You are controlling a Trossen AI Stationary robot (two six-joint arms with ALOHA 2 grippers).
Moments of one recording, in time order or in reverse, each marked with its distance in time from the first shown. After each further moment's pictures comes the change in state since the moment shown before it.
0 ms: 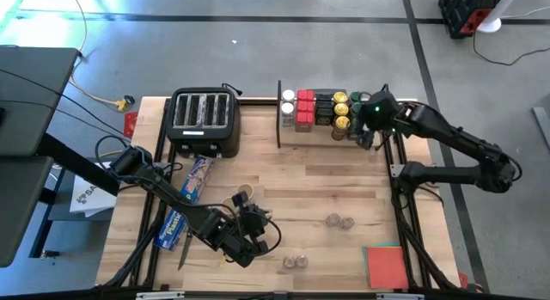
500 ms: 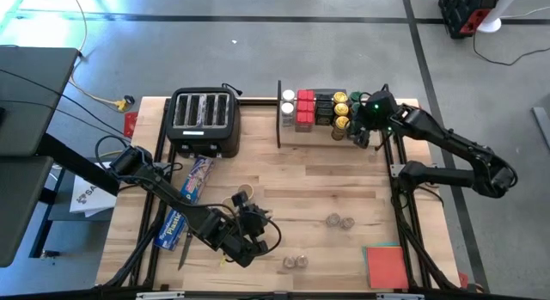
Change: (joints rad) left arm 0.000 0.000 0.000 -0.009 0.000 0.000; right arm -0.149 0.003 -0.178 0.278 -0.151 -0.208
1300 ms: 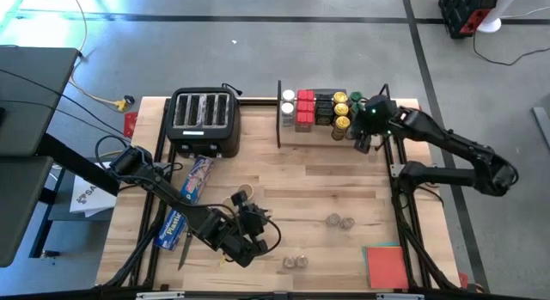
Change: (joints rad) left arm 0.000 0.000 0.000 -0.015 -0.012 -0.001; right arm 0.050 -0.001 0.002 -0.093 0.021 0.059
